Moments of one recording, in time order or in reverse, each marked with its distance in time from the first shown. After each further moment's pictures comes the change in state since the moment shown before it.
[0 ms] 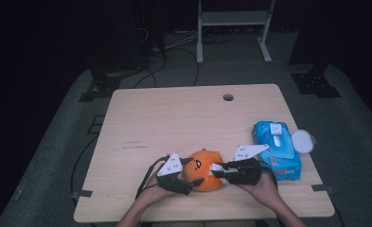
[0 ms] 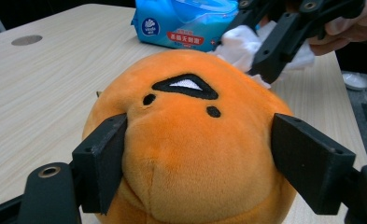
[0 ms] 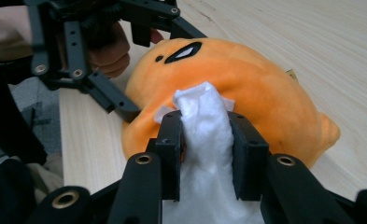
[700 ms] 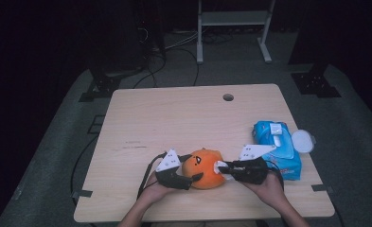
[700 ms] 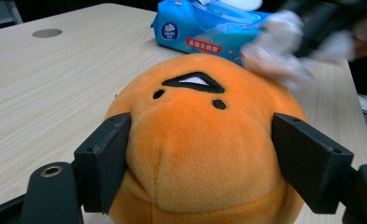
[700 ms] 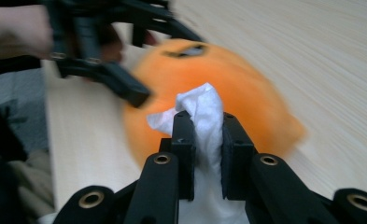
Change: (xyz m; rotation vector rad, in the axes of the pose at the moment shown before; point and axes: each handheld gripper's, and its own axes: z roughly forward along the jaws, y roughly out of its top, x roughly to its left) left arm 0.009 0.000 0.001 -0.027 0.045 -0.088; right arm 0.005 0.004 -0.018 -0.006 -0.076 -0.044
